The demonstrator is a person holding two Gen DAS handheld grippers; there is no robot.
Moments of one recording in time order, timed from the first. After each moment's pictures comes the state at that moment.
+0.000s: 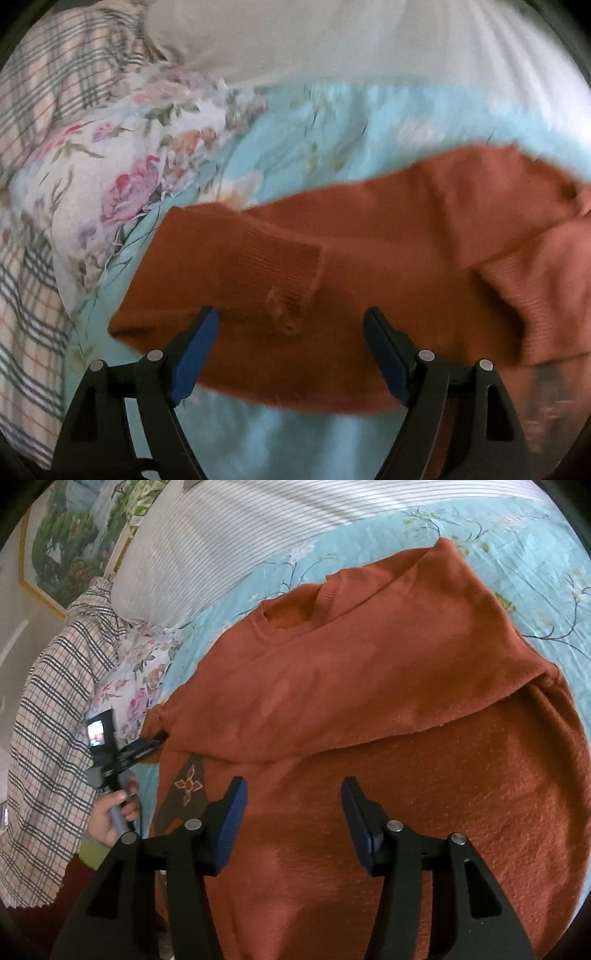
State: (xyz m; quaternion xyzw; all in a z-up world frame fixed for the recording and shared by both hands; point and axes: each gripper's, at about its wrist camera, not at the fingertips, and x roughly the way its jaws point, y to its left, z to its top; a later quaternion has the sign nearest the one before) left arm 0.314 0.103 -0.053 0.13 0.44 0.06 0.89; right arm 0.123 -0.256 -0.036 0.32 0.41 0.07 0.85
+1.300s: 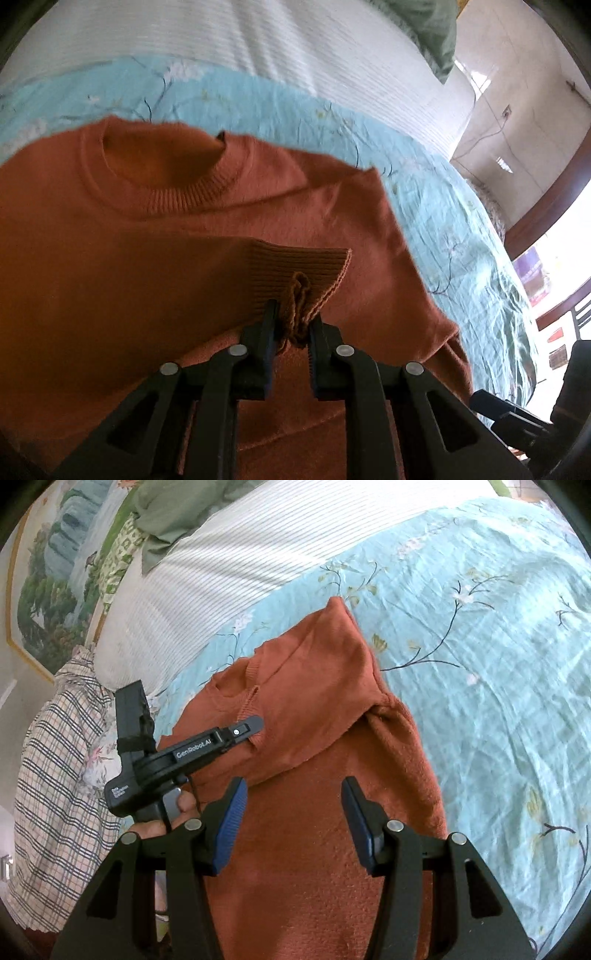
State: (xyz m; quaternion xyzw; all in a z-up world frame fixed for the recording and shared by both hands) left arm 0.280 -0.211 -0.053 -0.06 0.48 -0.30 0.82; right arm 0.050 -0.338 -0.023 0.38 0.34 -0.02 0.86
